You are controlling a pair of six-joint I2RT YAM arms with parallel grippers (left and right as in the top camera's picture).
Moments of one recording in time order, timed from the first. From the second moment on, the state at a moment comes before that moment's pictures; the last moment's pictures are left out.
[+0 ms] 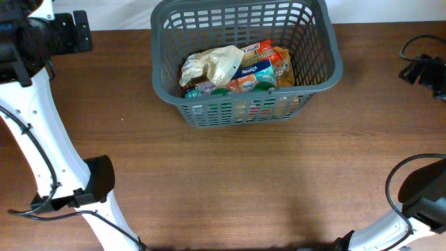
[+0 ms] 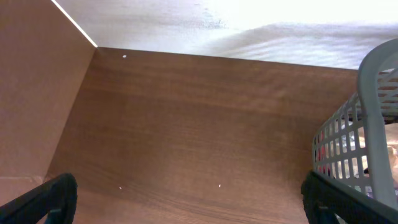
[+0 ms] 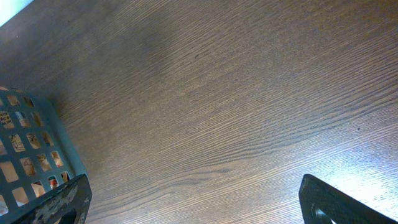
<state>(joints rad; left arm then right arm) 0.16 2.12 3.03 -1.69 -0.11 0.06 -0.57 1.93 1.98 -1.21 -0.25 -0.03</state>
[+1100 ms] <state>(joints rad) 0.16 2.12 3.03 -1.69 -0.11 0.06 -0.07 1.06 1.96 -1.19 -0.26 -0.02</state>
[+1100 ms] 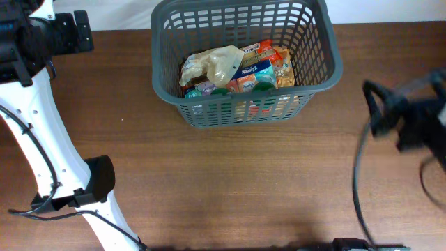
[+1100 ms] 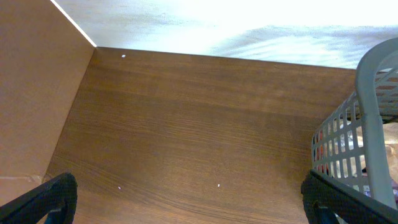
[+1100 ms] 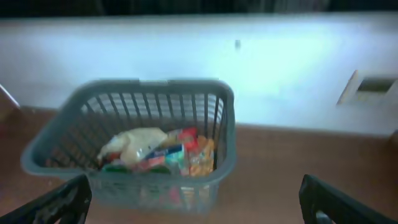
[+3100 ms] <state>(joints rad) 0.16 2.12 3.03 -1.69 -0.11 0.06 -0.07 0.02 0.03 -0.10 -0.06 -0.03</state>
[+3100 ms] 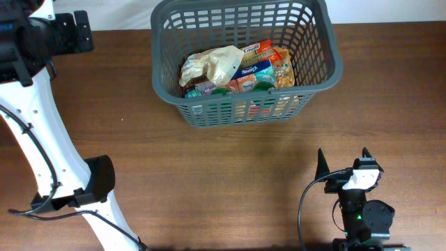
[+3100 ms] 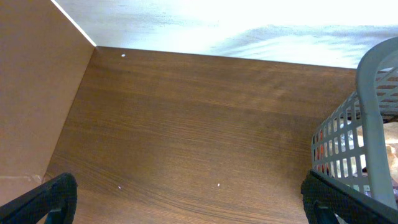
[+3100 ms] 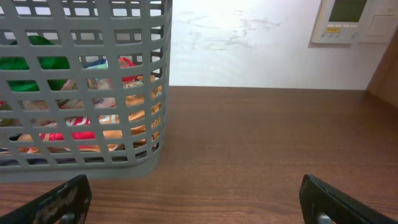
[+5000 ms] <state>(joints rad) -0.06 0.28 0.22 -0.11 -0.13 0.06 -0.07 0.01 0.03 -0.10 -0.05 -0.03</state>
